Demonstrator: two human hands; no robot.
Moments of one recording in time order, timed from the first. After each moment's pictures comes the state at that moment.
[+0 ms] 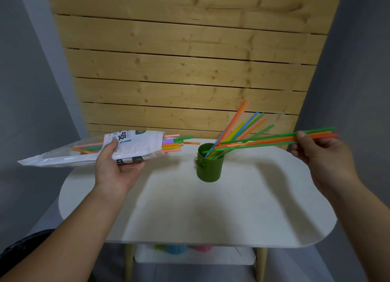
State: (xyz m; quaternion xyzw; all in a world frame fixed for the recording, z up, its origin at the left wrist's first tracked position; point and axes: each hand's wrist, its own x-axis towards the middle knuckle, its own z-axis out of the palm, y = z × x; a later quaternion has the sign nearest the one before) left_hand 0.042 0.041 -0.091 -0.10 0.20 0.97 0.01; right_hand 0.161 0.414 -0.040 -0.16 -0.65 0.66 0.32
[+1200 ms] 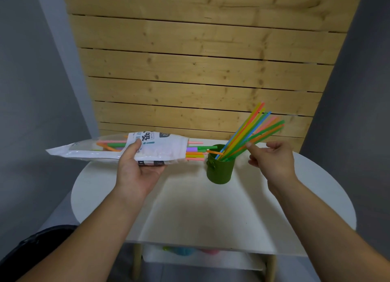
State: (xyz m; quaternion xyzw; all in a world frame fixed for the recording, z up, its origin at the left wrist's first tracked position) left_hand 0.050 0.057 -0.091 -0.10 0.25 0.96 0.03; right_hand 0.101 0.324 -0.067 -0.26 -0.68 0.64 0.23
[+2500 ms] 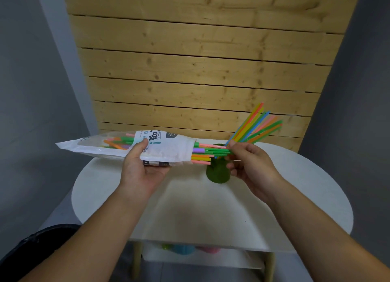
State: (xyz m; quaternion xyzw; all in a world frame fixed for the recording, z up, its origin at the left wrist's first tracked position) left_hand 0.064 0.067 -0.080 -0.11 0.26 0.96 0.06; right_hand 0.113 0.293 -0.065 -0.11 -0.64 0.76 0.07
